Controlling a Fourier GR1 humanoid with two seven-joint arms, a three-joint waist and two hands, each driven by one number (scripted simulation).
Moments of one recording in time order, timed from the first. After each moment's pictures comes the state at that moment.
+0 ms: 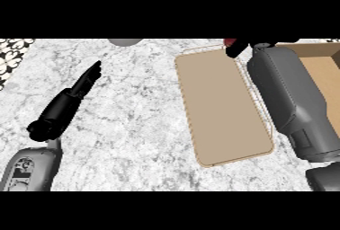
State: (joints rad) left arm -0.27 0.21 0.04 -1.55 -0.16 -0.27 -0.05; right arm -1.11 -0.22 -0.07 -0.63 1.21 -0.15 0.42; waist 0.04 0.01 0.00
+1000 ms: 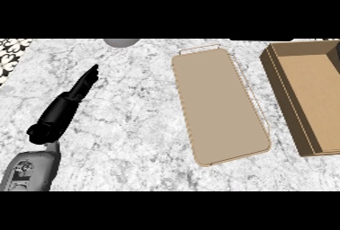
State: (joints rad) left arm -0.24 0.21 0.05 -1.53 -0.17 -0.26 -0.08; right arm -1.16 -0.55 -0.28 -0.45 1.21 -0.35 0.60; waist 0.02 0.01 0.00
